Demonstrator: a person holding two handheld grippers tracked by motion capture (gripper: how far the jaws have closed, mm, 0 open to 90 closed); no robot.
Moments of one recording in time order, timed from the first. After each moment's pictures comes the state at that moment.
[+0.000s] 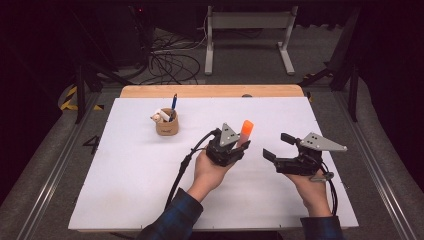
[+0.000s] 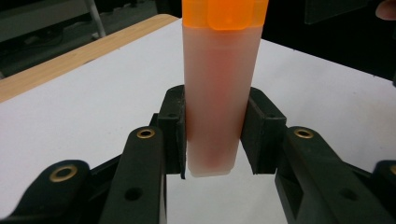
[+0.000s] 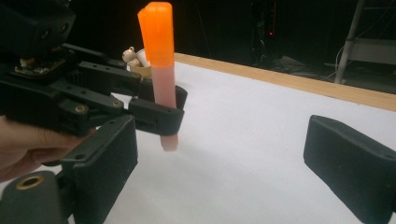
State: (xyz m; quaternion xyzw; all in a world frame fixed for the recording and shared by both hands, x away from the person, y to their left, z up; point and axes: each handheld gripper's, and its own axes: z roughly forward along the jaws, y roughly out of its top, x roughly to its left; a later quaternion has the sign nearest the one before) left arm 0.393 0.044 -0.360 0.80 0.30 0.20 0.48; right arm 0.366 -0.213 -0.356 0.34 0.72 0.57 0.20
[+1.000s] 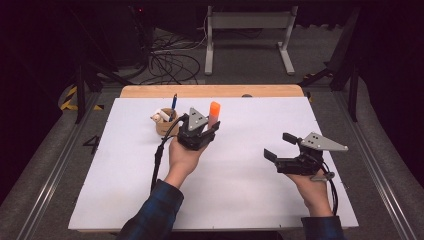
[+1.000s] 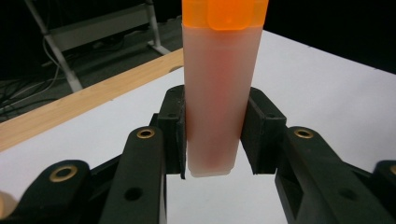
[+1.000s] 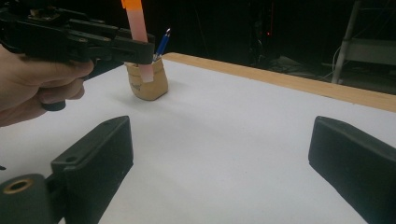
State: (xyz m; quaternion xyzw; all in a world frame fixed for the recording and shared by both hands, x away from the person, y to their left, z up) left arm 0.419 0.113 -0.342 0.76 0.36 0.27 0.48; right arm 0.367 -0.215 -0.356 0.34 0.72 0.57 0.20
